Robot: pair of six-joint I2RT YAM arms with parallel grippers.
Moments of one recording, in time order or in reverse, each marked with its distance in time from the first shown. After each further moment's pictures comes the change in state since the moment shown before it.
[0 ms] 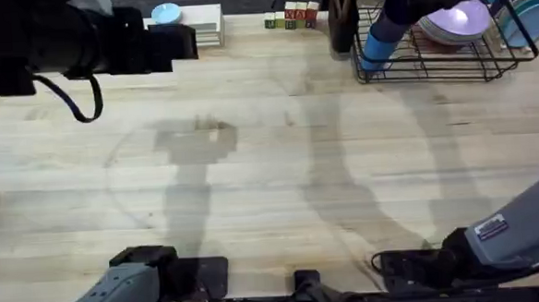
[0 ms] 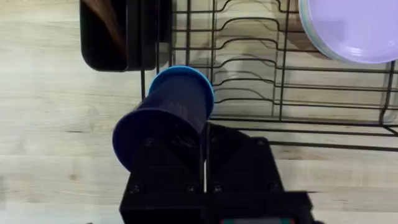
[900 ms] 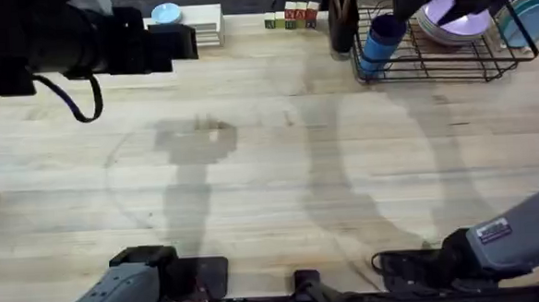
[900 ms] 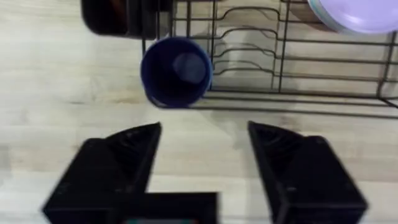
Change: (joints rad) left arm 0.000 0.000 0.000 0.000 0.000 0.000; right arm 0.000 -0.053 0.000 -0.115 0.000 0.002
